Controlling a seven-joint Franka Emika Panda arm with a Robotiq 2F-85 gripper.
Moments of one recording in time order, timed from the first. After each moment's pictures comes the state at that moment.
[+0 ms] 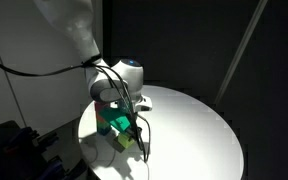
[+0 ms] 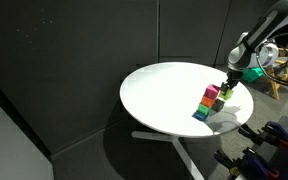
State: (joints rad) arm -0.42 0.38 -0.02 -2.40 0.07 2.80 -0.40
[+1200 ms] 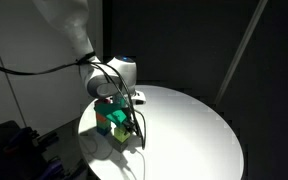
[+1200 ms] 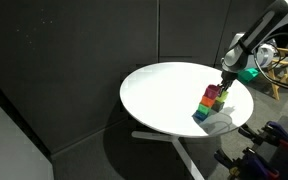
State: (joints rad) arm -0.34 0.37 -0.03 -2.42 0.05 2.81 -0.40
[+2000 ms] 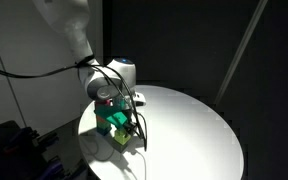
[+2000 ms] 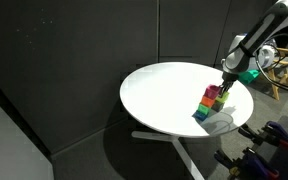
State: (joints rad) arm -0.32 0.39 -0.06 -2.42 0.01 2.83 -0.40
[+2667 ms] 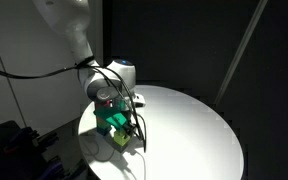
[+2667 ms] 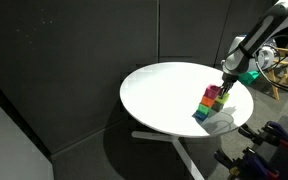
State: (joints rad) arm -0.32 0.40 -0.06 -2.42 0.01 2.84 -0.40
